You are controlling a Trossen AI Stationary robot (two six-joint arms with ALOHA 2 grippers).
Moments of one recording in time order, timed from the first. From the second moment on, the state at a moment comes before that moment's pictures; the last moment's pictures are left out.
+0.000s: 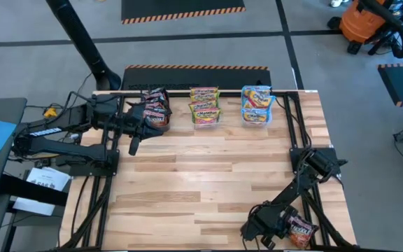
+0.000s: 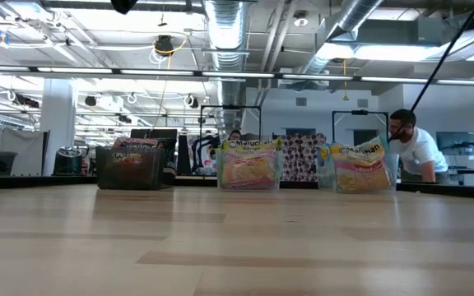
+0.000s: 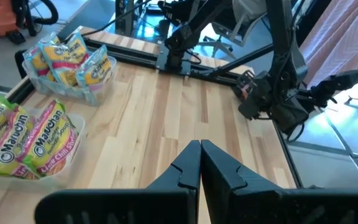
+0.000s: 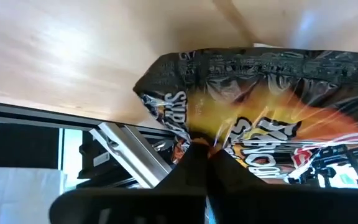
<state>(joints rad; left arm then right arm) 0.16 0.87 1.07 -0.49 0.15 -0.20 0.76 2.08 1.26 -1.03 -0.75 1.41</state>
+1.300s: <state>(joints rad) 0.16 0.87 1.07 -0.53 -0.11 -0.55 0.49 2.08 1.79 -1.39 -0.06 1.00</state>
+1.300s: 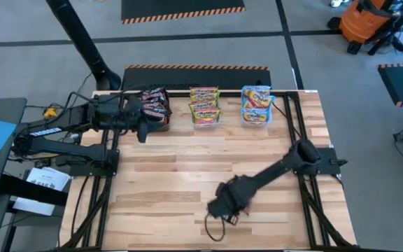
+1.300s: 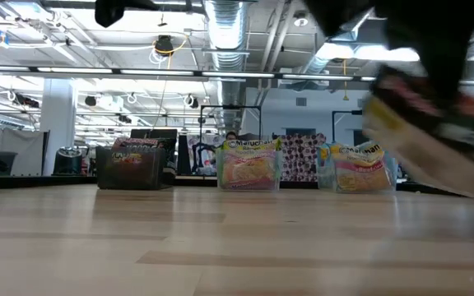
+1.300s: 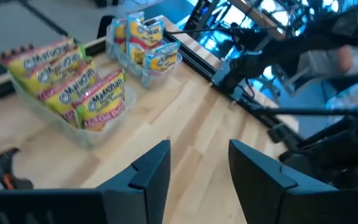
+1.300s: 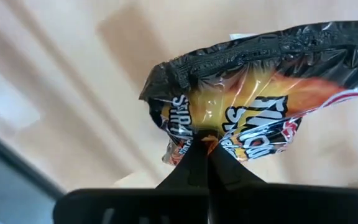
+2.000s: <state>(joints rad) 0.16 0.87 1.07 -0.66 -0.25 -0.94 0.16 2.08 2.17 -1.49 0.24 0.16</state>
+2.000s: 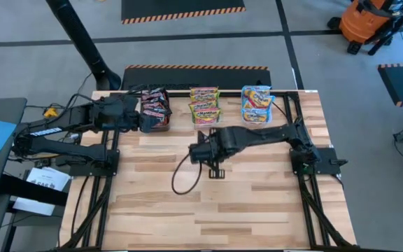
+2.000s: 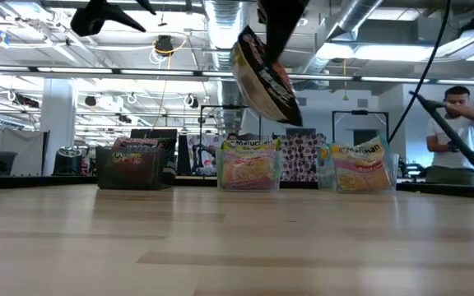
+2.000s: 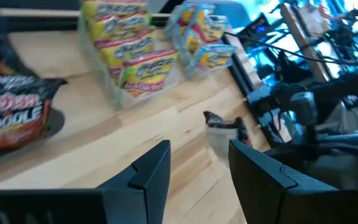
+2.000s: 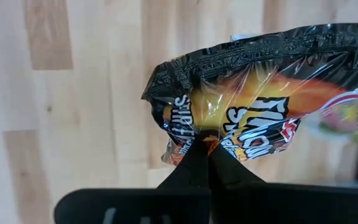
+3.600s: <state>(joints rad) 0.21 1.24 1.07 -0.23 -0.32 -1.16 -0.02 2.08 2.29 -1.47 0.40 -0.41</state>
